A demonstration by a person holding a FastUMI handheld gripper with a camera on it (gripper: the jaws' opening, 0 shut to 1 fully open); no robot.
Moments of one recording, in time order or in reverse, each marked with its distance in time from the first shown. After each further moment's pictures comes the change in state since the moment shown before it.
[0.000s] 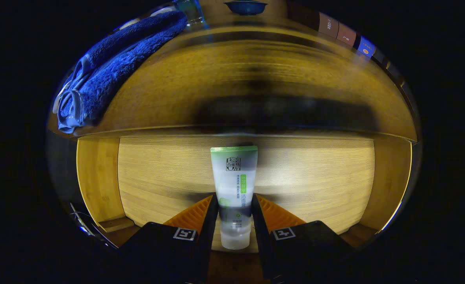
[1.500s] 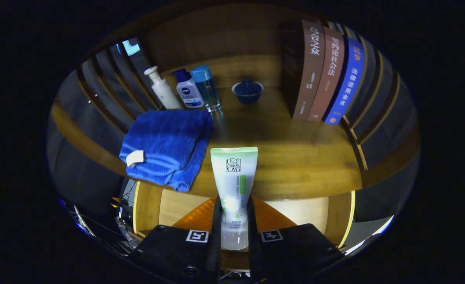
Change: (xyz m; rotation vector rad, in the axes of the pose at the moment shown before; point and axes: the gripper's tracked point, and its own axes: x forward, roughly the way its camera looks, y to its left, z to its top) arm -0.158 -0.002 0.116 -0.011 -0.330 0.070
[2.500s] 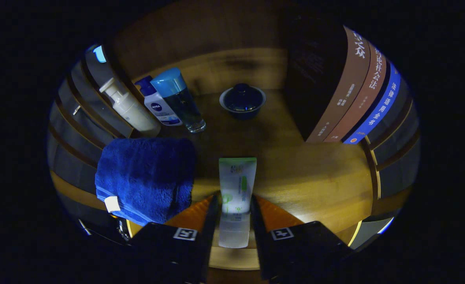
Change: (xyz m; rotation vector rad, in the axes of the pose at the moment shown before) arm 0.069 -0.005 0.057 0.037 0.010 -0.045
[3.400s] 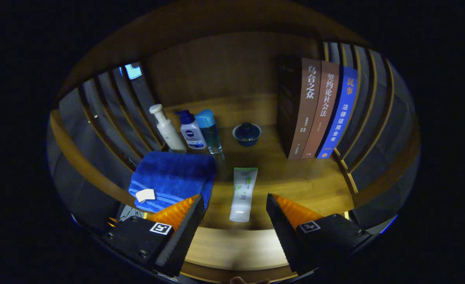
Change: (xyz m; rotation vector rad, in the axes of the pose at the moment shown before) arm -0.112 0.016 -0.010 -0.019 -0.320 0.023
